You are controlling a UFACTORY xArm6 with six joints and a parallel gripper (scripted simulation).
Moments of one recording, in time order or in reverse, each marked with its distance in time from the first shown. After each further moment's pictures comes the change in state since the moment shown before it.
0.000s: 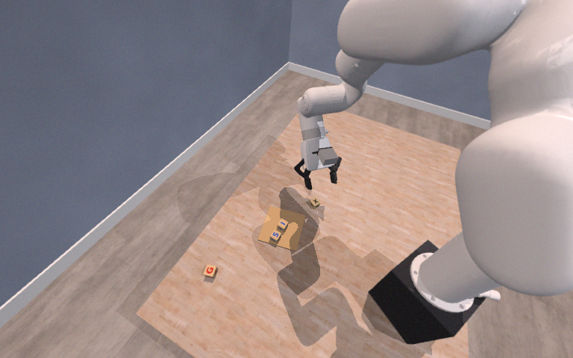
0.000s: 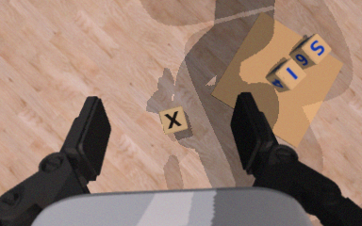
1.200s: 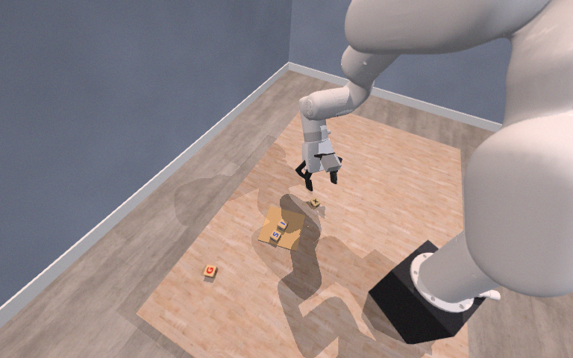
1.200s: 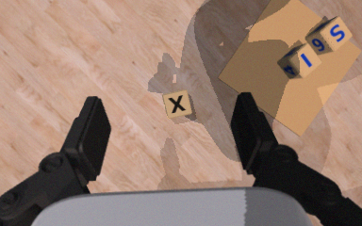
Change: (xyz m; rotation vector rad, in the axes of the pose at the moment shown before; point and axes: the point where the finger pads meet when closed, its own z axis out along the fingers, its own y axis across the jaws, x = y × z) arm -0.008 -0.004 0.004 0.032 -0.145 -0.023
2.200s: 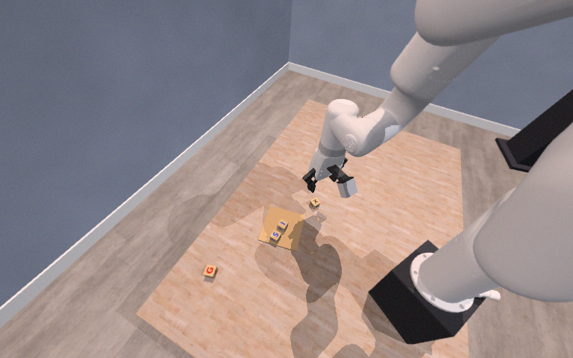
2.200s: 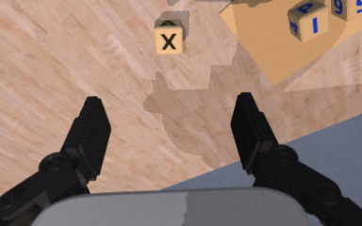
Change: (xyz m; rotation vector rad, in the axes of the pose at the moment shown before) arm 0.013 0.005 -0.010 0.052 -0.626 -0.188
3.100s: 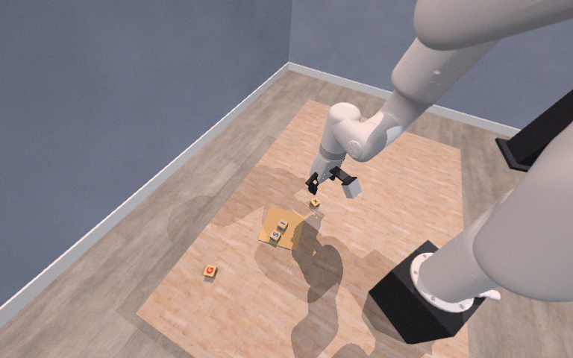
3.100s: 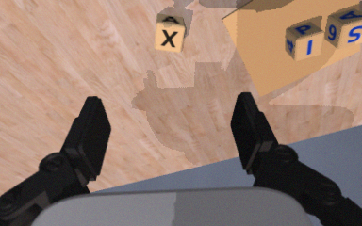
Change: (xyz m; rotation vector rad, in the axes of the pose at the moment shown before) arm 0.000 0.001 0.003 0.014 -0.040 -0.173
